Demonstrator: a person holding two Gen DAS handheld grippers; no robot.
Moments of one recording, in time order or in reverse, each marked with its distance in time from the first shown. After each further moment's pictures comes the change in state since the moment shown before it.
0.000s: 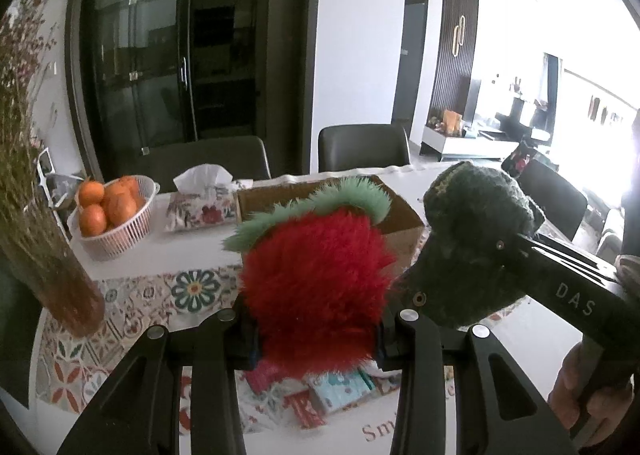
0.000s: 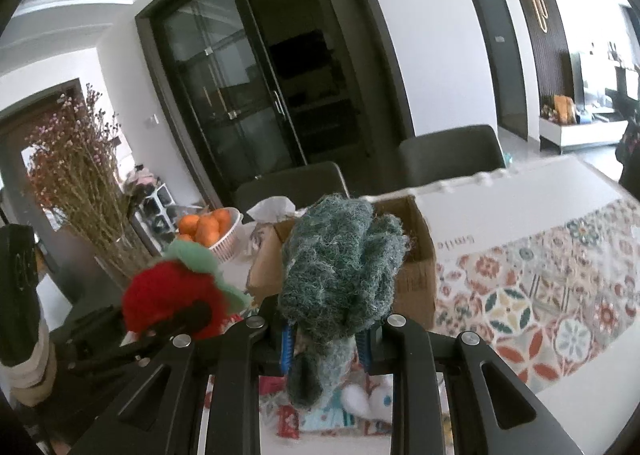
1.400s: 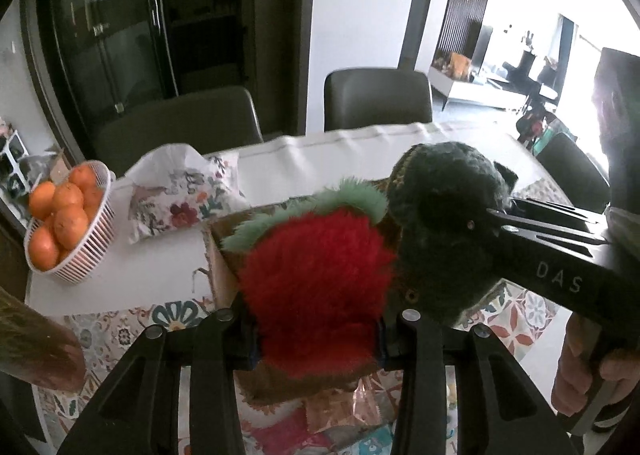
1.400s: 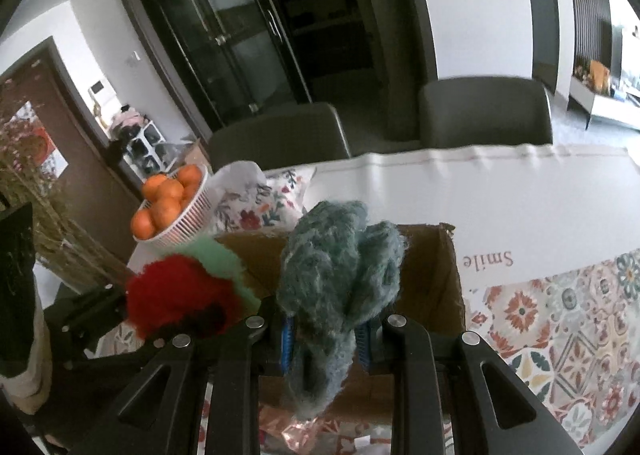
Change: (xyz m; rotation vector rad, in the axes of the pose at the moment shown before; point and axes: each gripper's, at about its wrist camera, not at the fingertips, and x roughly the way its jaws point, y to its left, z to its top) left arm 0.166 0.032 0.084 0.006 0.277 -0.033; right arm 0.184 -0.041 0.081 -0.015 0.350 0.035
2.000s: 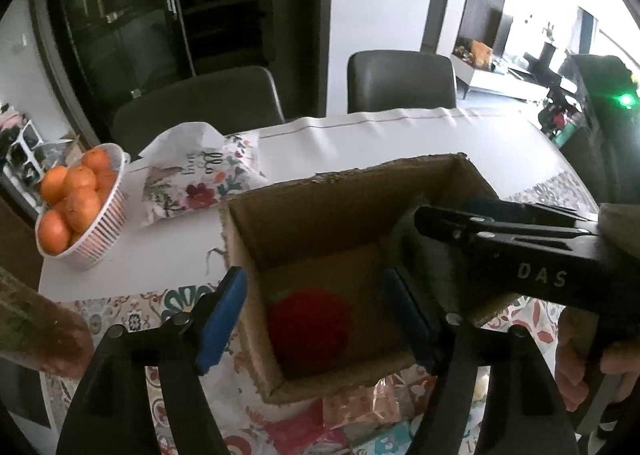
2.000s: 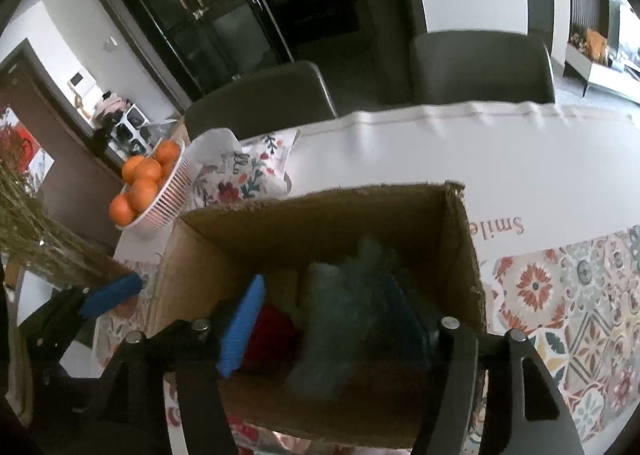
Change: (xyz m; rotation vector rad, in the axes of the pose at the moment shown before) left arm 0.016 0.005 -0.006 -0.021 0.055 0.072; right arm 0.038 -0.010 -0.004 0.044 0.109 -0.023
